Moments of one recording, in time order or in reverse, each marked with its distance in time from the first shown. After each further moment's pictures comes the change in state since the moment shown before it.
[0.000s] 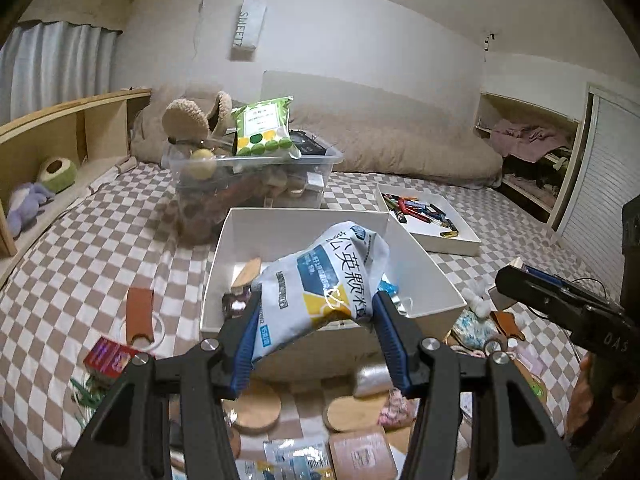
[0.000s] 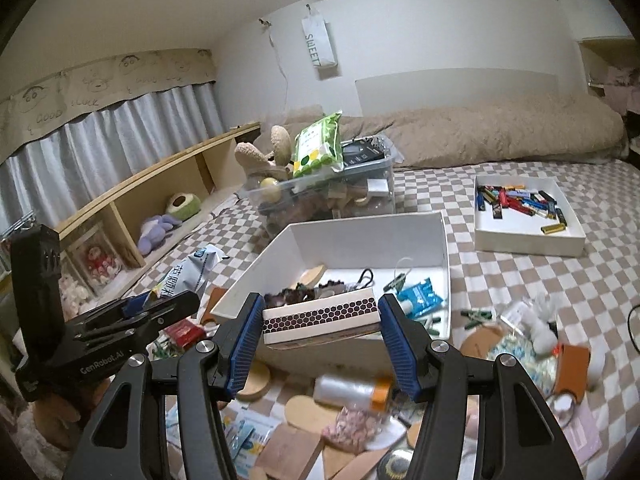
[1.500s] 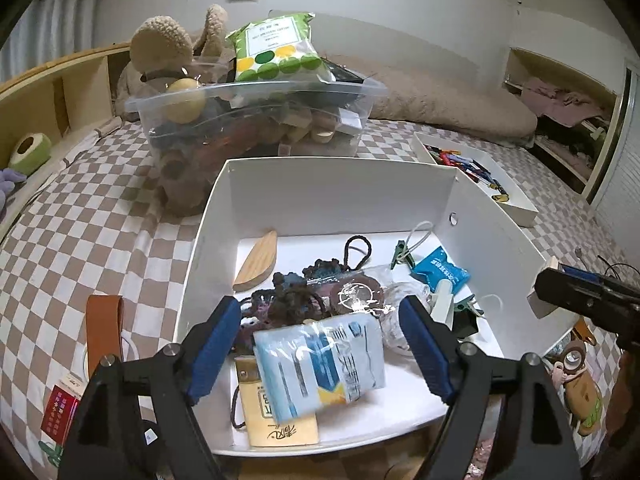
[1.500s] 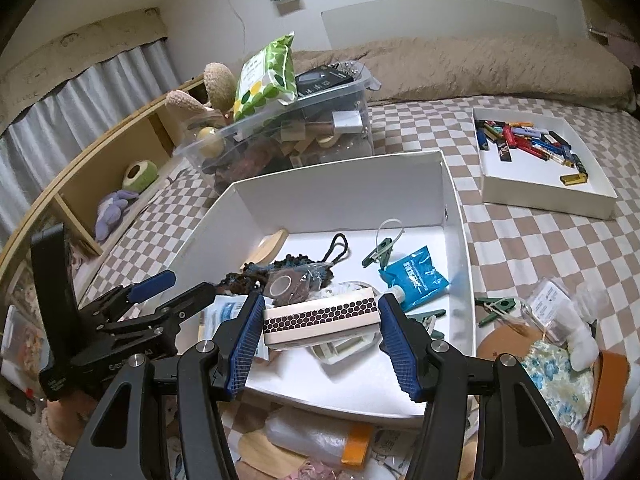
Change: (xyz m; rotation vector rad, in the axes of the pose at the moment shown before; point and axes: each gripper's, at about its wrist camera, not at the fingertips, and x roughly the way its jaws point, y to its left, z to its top) left arm 0.147 0.041 0.005 0.007 0.190 0.045; right arm 0.121 -0.045 0.008 0.094 0.234 -0.050
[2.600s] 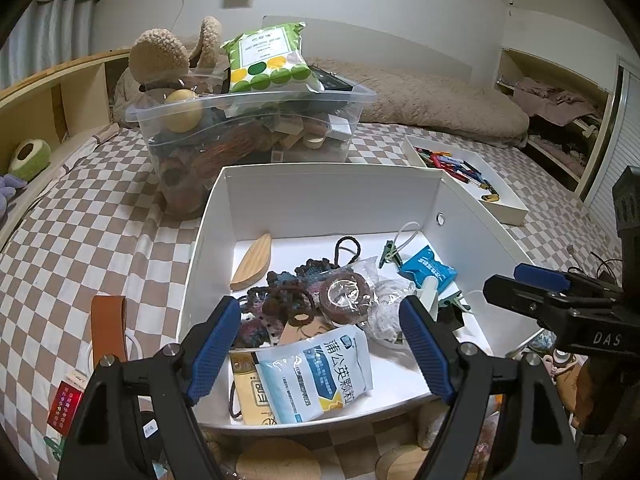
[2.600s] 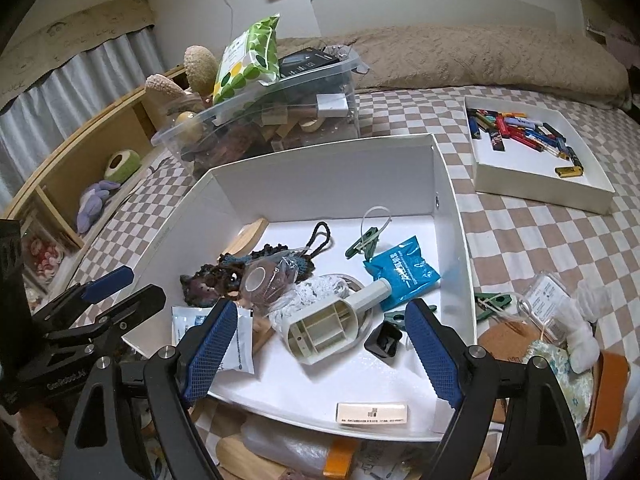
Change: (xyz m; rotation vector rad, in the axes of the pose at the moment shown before) left arm -0.014 -0.008 -0.002 0.018 -0.016 -0.013; right arm 0.020 -0.008 0.000 -0.007 0.036 -0.052
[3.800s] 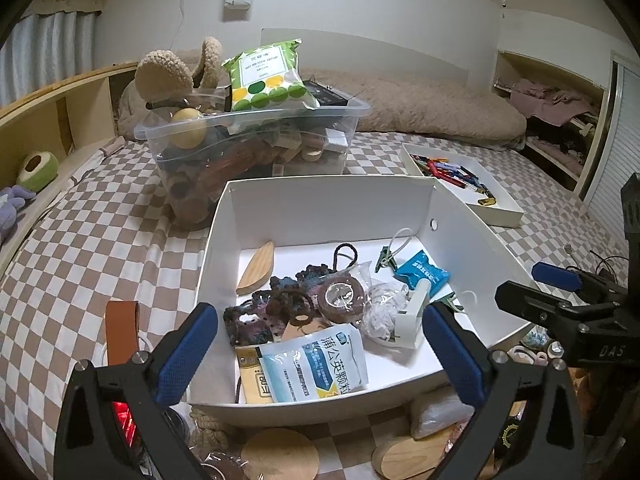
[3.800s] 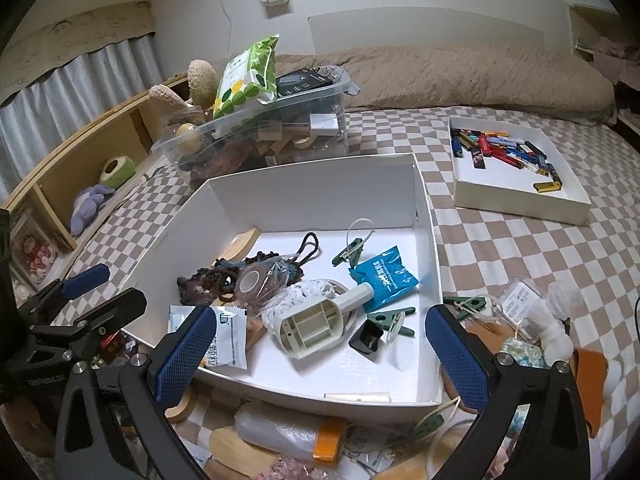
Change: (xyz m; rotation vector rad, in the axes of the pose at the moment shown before) left arm -0.027 -0.008 0.000 0.019 -0.034 0.018; right arm -0.025 0.003 -0.008 -0.025 -0.067 -0.056
